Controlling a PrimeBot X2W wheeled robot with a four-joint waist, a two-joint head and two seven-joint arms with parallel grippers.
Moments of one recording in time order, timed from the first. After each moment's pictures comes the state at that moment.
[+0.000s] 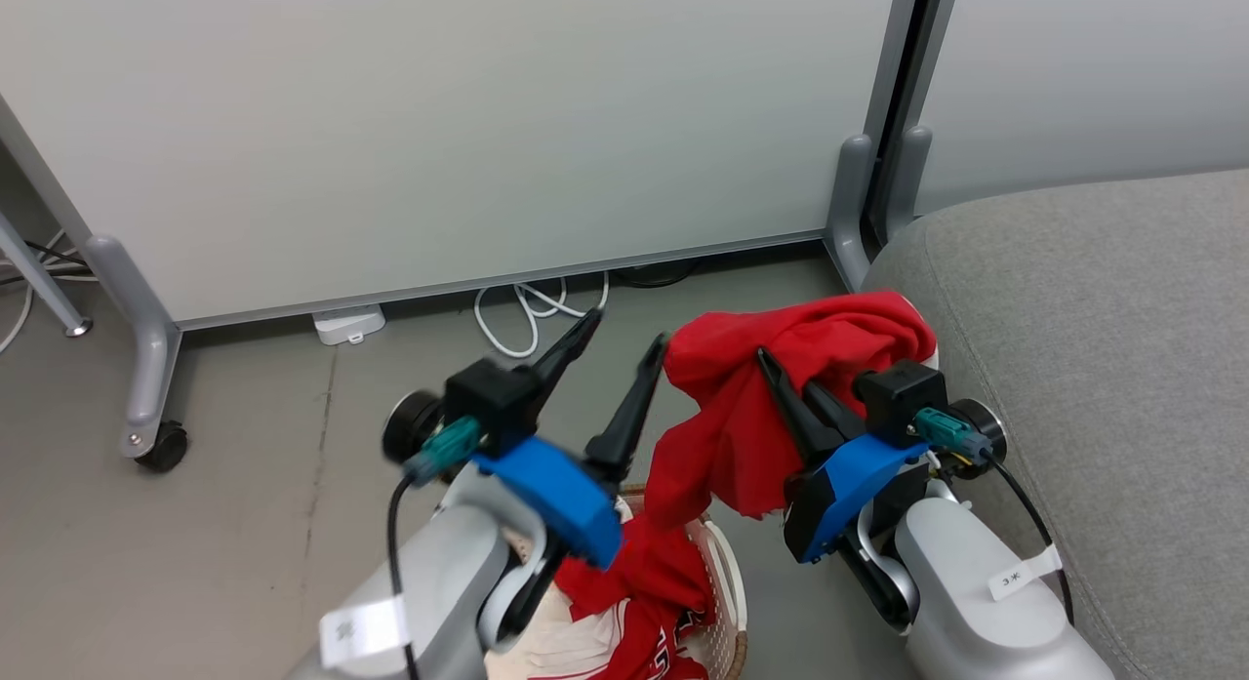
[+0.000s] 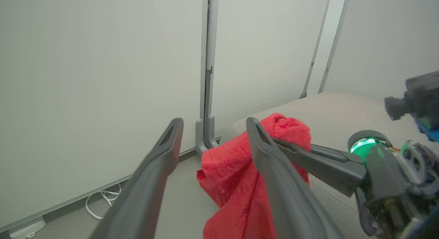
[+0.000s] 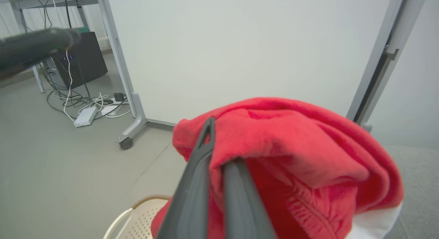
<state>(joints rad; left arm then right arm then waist) -0.58 0.16 -0.83 0.51 -0.70 -0.06 -0.26 -0.55 -0.05 0.40 0.75 0.26 0.13 -0.26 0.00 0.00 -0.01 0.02</state>
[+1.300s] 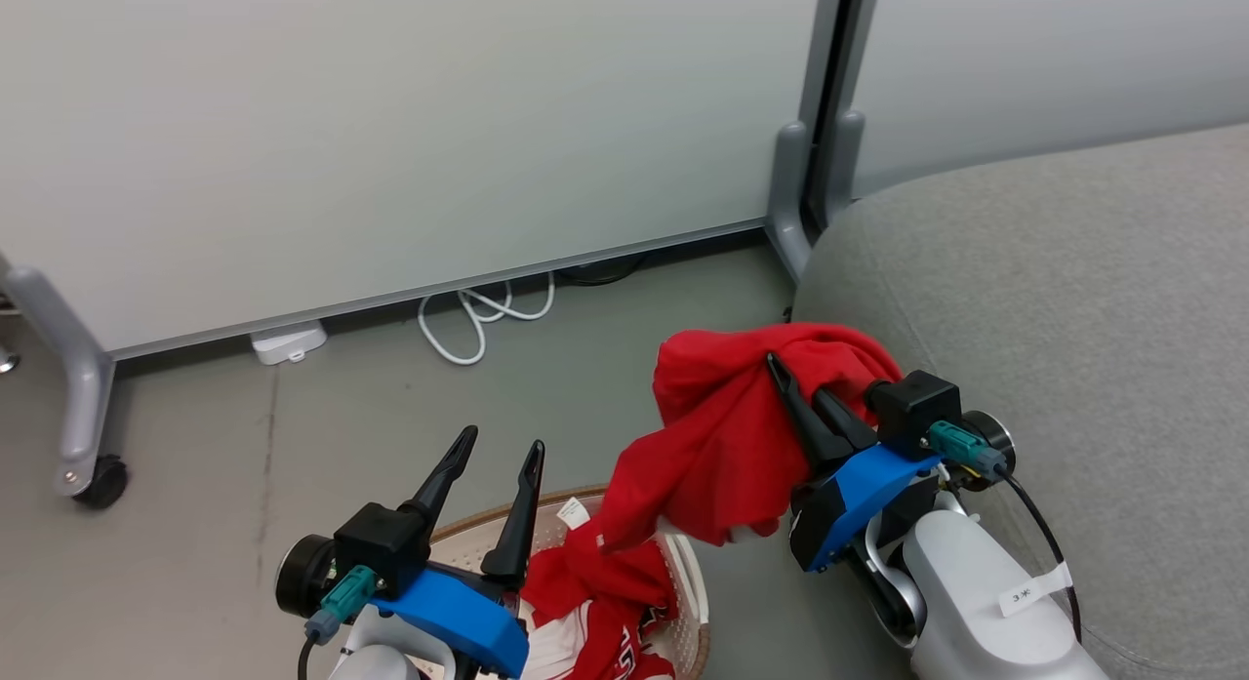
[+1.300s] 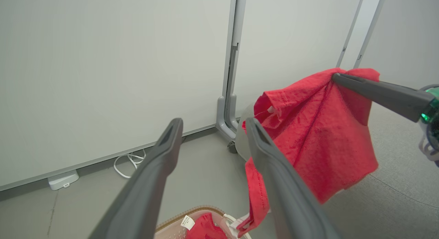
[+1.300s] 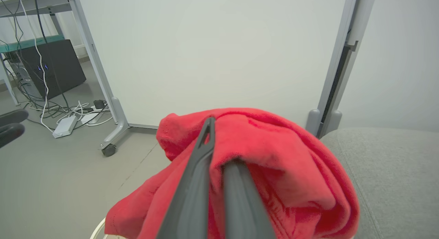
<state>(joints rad) -0.18 0.14 -0.41 0.38 -0.35 -0.13 -0.26 -0.50 -0.05 0.36 0.69 0.24 0.13 -0.26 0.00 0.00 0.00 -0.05</state>
